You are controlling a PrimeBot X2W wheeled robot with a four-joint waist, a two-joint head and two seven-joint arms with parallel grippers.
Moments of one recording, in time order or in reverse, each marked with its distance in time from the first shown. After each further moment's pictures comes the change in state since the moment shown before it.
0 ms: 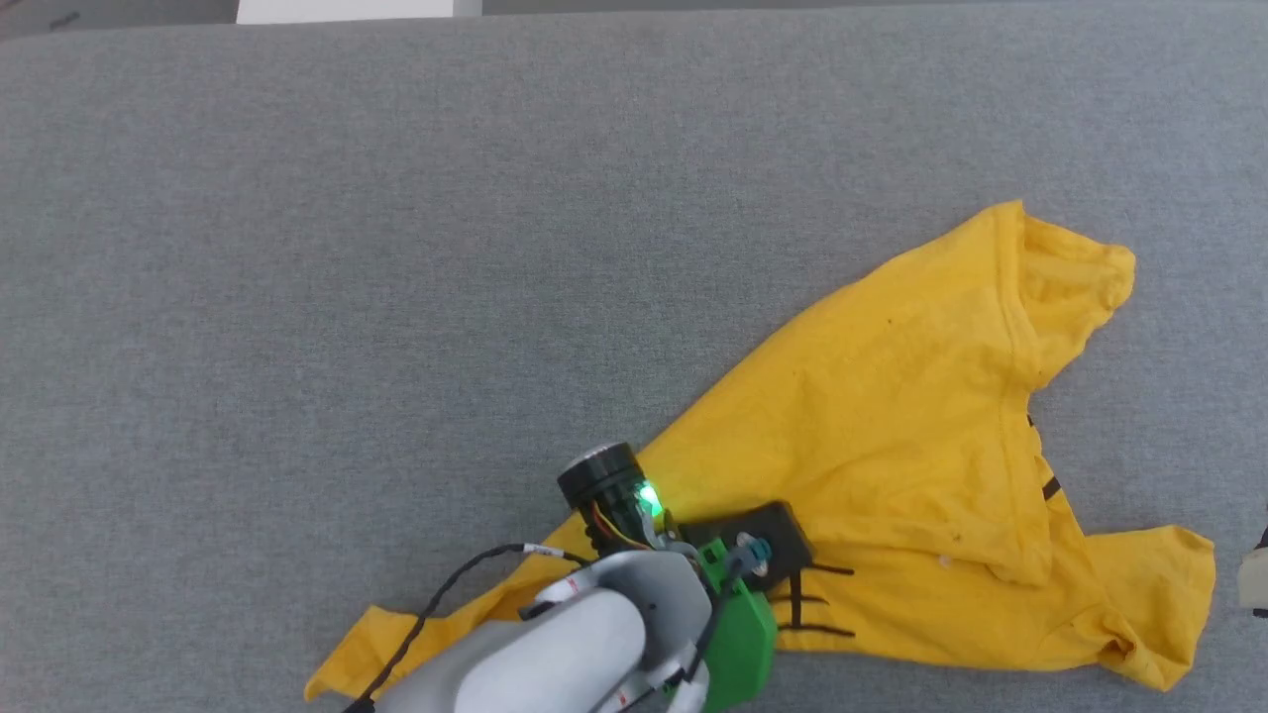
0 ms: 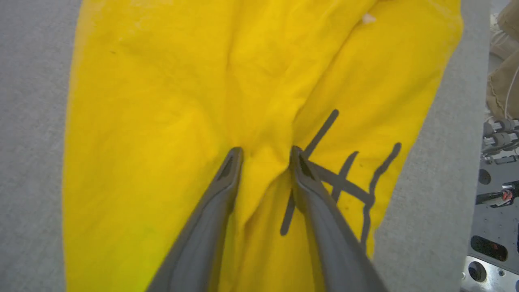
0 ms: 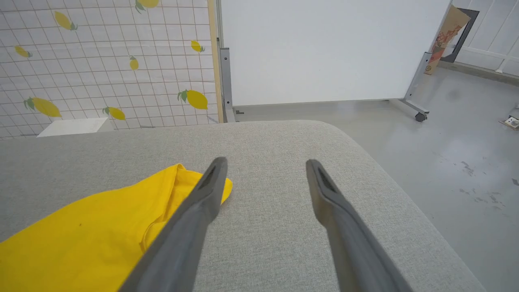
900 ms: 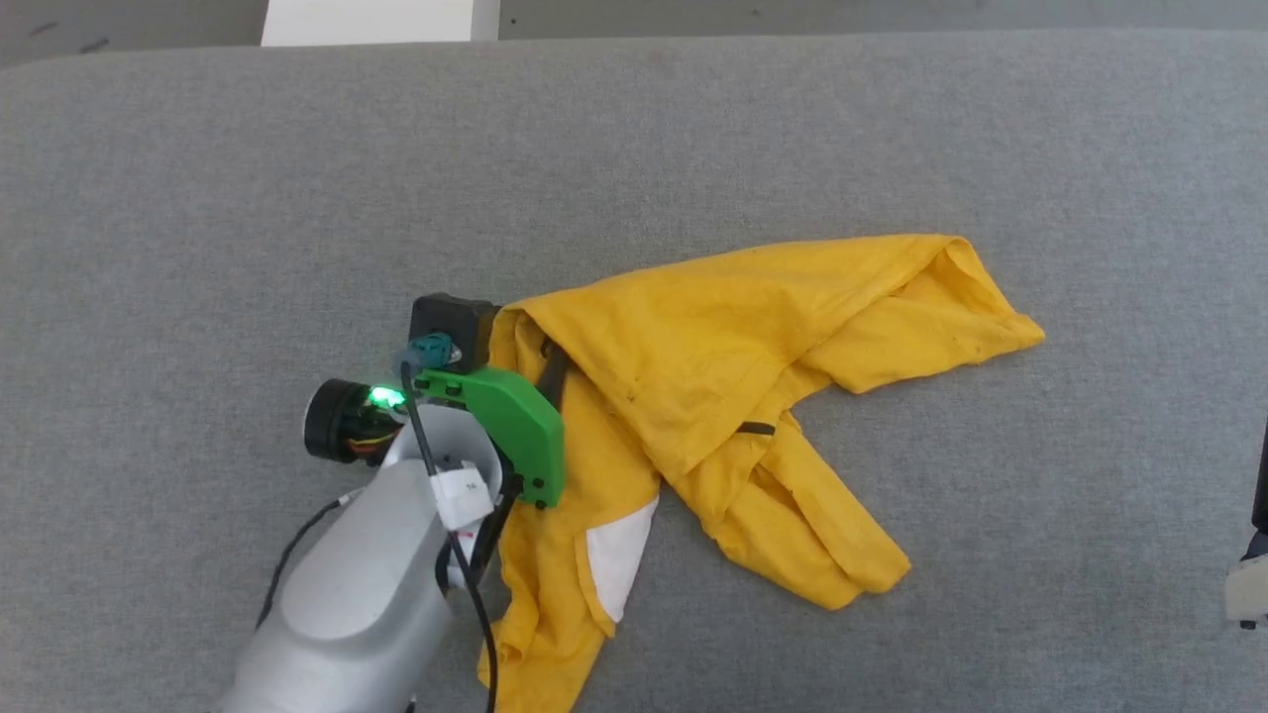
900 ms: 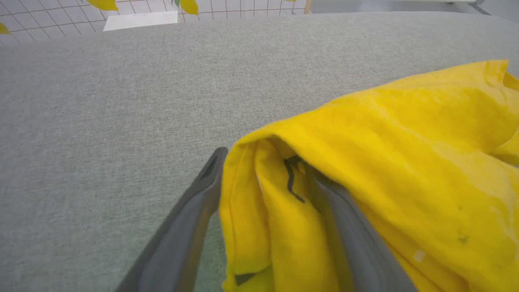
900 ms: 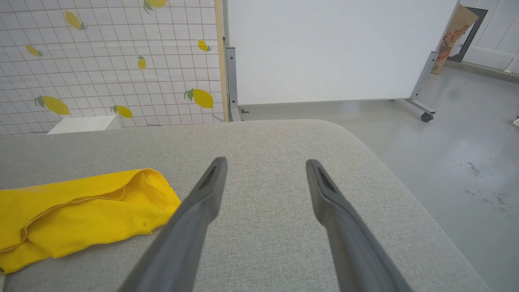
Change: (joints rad) left arm 0.005 0.034 0.444 0.151 -0.263 0.280 -0.210; right arm 0.022 0.000 0.018 0.000 -0.006 0.000 0.013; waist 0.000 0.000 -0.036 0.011
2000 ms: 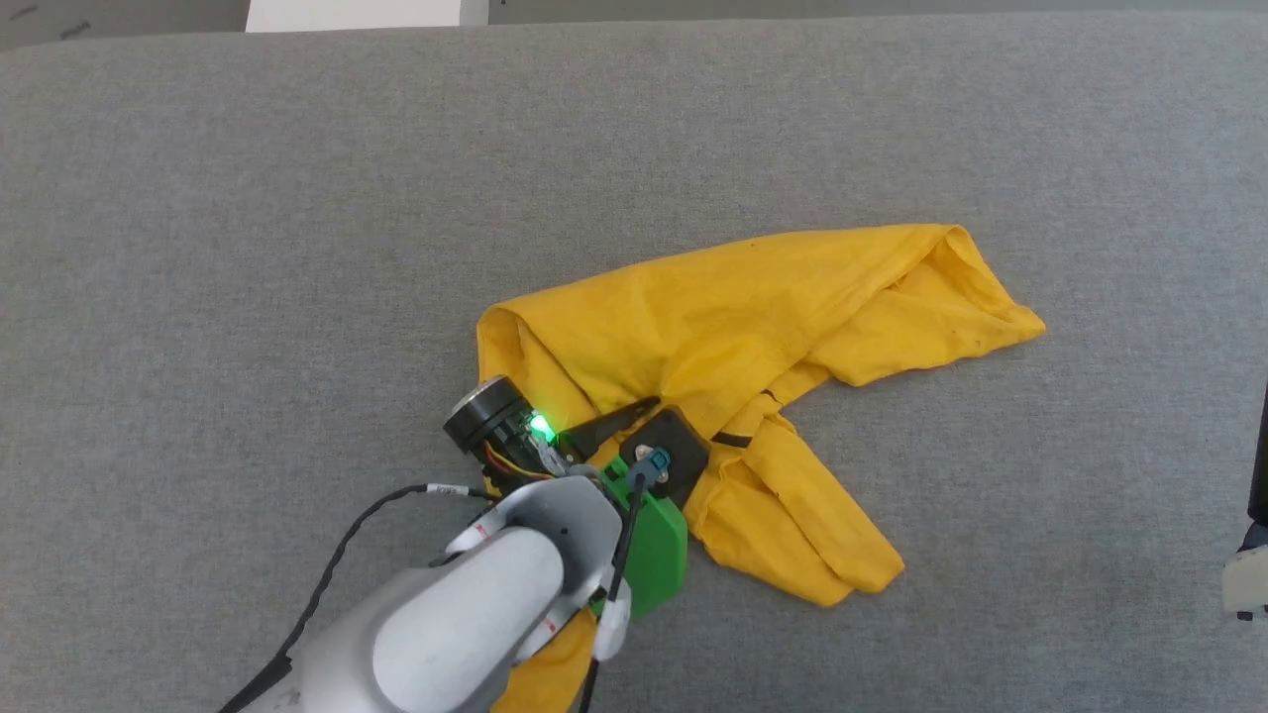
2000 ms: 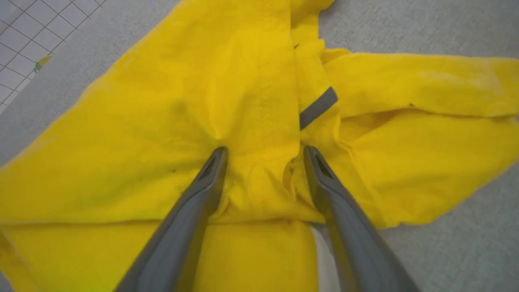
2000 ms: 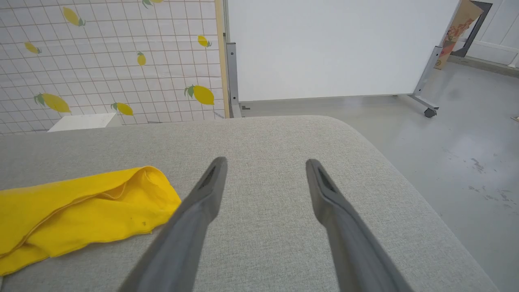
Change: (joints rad) left arm -0.053 0.069 -0.368 -0.162 0.254 -0.142 0.208; right arm -0.017 0.000 0.003 0.009 0.009 0.000 0.004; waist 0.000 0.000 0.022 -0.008
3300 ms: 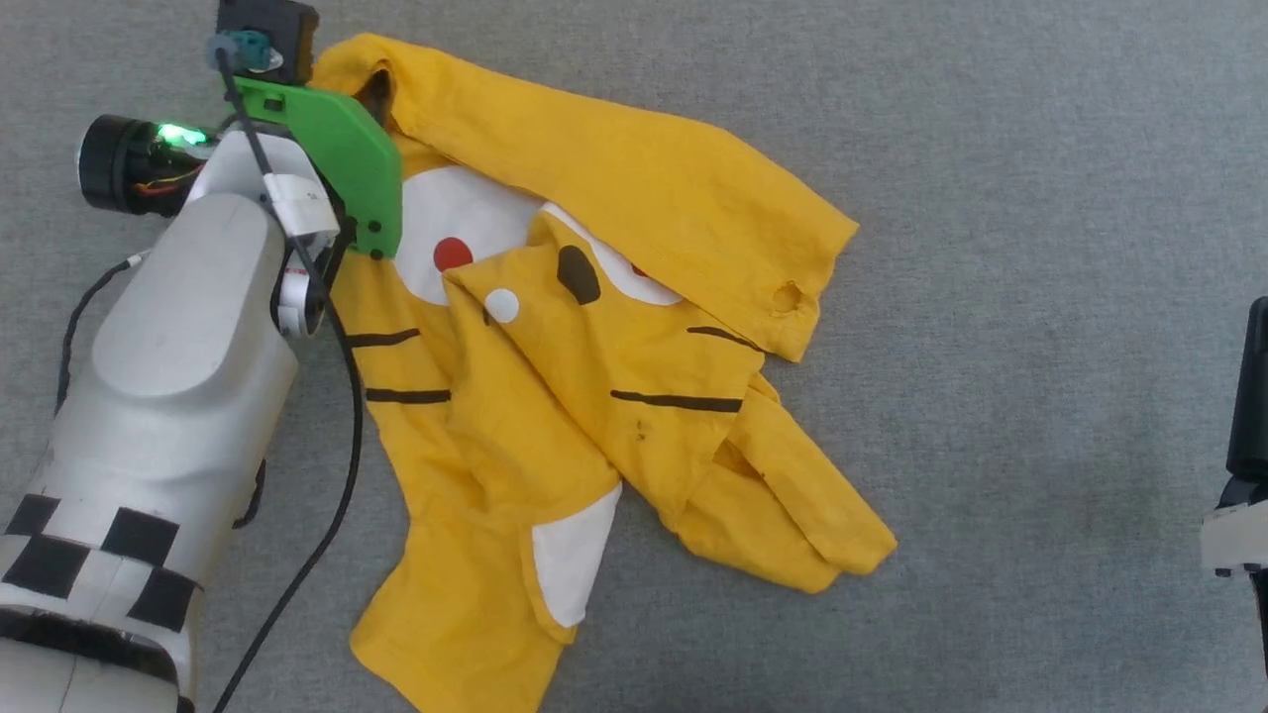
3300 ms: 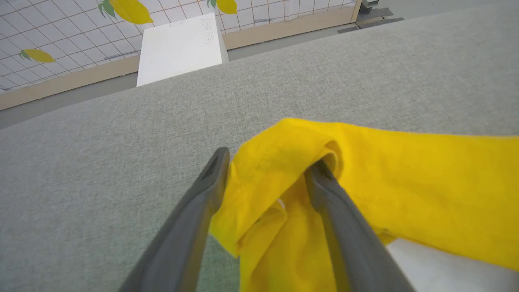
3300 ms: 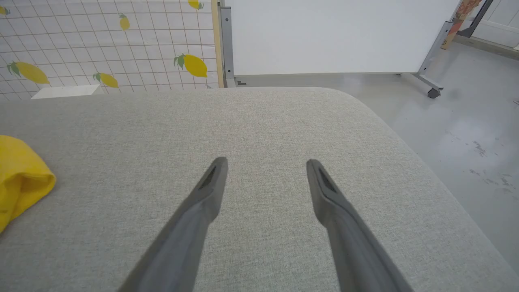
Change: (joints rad) left arm -0.374 0.058 0.405 0.396 -0.214 0.092 -0.076; right arm -0.069 0.000 0.040 0.018 0.008 0.000 -0.023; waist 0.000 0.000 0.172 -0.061
